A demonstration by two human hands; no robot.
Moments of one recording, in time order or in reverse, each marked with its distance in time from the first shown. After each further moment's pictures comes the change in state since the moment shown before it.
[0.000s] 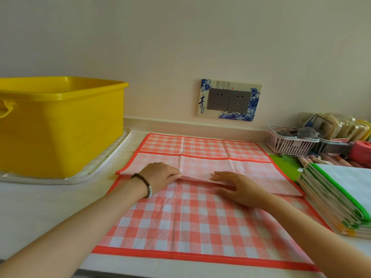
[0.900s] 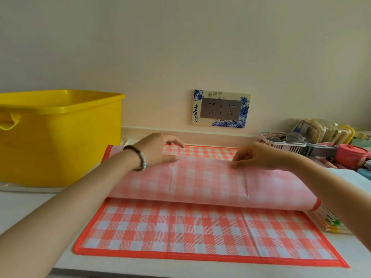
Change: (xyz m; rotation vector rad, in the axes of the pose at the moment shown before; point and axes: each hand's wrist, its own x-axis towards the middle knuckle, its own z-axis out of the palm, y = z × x) left_hand 0.000 0.025 -0.095 -0.285 0.171 0.025; right_hand -0.019 -0.026 -0.117 0.108 -0.077 -0.006
